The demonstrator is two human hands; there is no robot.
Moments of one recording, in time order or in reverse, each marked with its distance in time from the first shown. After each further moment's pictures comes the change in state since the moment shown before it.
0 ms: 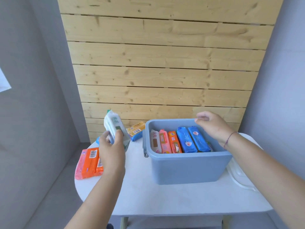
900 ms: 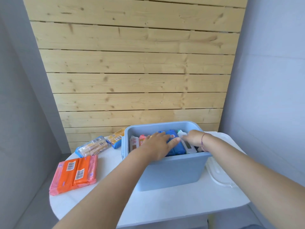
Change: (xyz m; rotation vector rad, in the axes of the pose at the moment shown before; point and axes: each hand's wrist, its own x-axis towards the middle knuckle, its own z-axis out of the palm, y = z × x) left_hand -0.043 -0.008 0.135 1.325 -1.085 0.645; right_hand 0.027 0.049 -0.008 -0.356 -0.280 0.427
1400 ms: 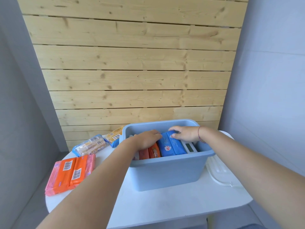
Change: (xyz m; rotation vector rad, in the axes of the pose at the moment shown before) left_hand 0.023 -0.038 -0.012 -0.353 -0.178 -0.181; right_hand -0.003 -0.021 -0.009 -0.340 -0.196 -0.269
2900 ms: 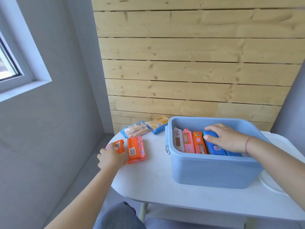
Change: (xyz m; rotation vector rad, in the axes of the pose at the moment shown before) left_hand -0.120 -0.213 0.015 -0.238 0.746 -0.839; right_hand -0.029 -0.039 0.043 -0.086 0.195 -0.206
